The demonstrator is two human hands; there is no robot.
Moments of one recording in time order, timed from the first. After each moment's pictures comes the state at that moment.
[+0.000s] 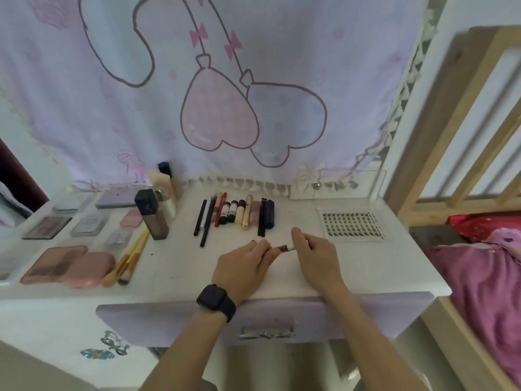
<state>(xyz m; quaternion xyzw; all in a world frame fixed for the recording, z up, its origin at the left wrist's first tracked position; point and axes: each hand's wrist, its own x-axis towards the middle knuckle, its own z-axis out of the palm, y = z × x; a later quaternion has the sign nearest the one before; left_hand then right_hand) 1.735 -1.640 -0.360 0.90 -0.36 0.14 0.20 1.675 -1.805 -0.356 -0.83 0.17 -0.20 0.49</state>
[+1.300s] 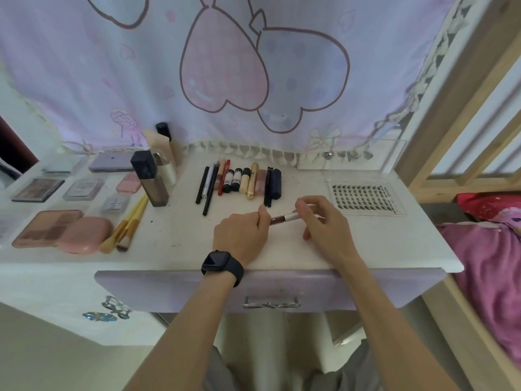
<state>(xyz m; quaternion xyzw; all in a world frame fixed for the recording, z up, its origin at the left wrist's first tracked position) 1.748 -1.645 -0.365 0.95 -0.19 0.09 0.23 1.671 -1.809 -0.354 -0.80 0.14 -0.18 0.55</state>
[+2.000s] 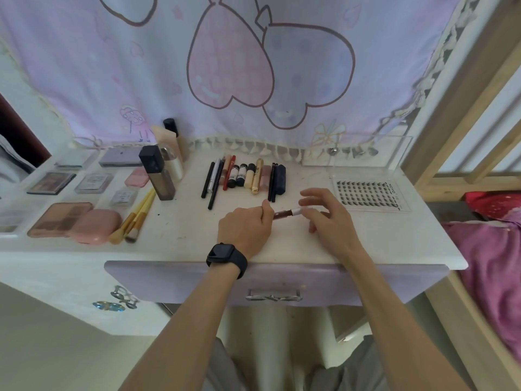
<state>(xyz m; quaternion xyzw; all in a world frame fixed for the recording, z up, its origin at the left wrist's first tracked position) 1.746 -1.645 -0.364 0.95 -0.18 0.09 0.23 1.669 -1.815 -0.351 -0.79 0.11 -0.17 0.58</state>
